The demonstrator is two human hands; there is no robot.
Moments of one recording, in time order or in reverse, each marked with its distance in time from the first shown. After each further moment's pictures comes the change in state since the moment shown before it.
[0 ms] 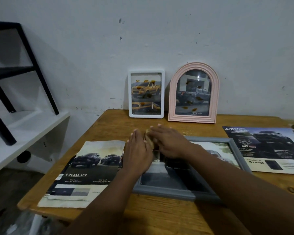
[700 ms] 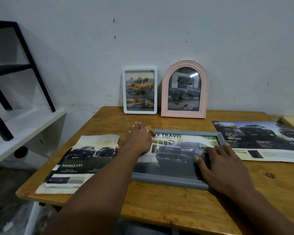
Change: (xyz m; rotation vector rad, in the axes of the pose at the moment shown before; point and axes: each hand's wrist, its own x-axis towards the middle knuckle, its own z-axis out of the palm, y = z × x) left_hand 0.032 0.027 0.004 0.171 -0.181 -0.052; right_hand -0.180 0.028 0.010 -0.177 0.202 0.601
